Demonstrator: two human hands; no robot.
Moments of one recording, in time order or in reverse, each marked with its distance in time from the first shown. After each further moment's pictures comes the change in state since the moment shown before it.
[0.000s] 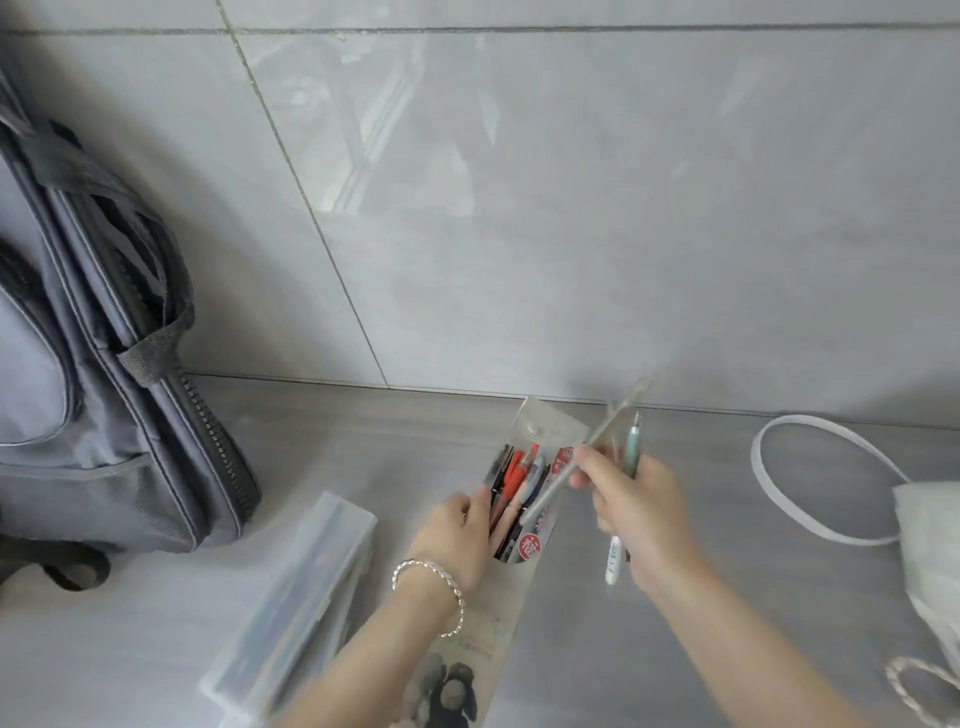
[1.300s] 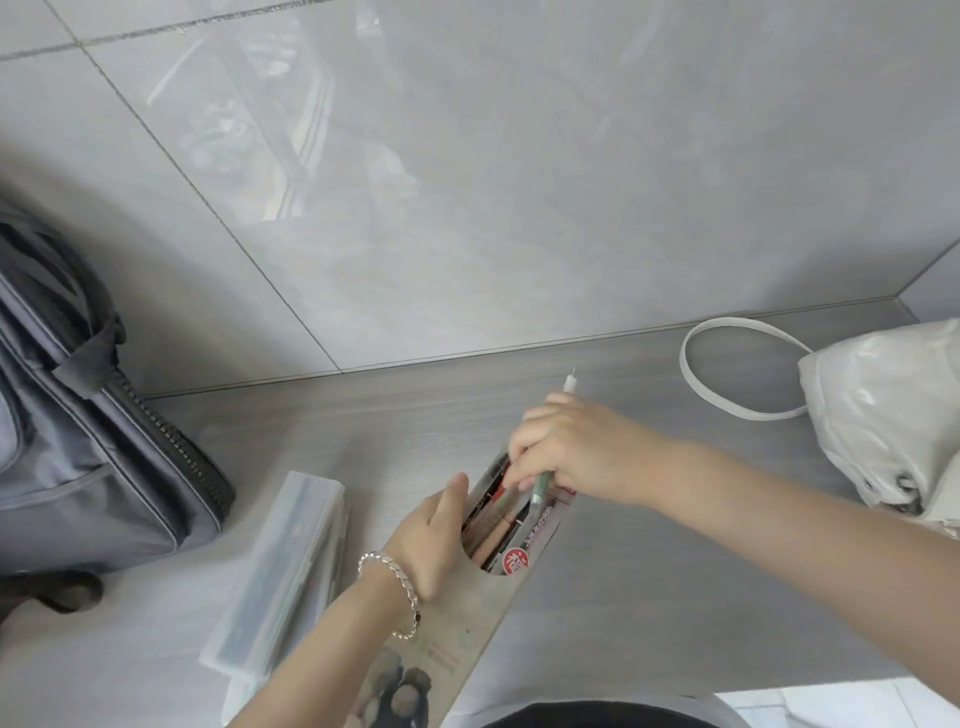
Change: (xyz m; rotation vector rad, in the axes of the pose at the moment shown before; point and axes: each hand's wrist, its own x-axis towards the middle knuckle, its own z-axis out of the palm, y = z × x) left_hand -0.054 -0.013 0.012 0.020 -0.244 0.191; right_hand -0.017 -0.003 -0.053 -1.192 -0.720 -1.048
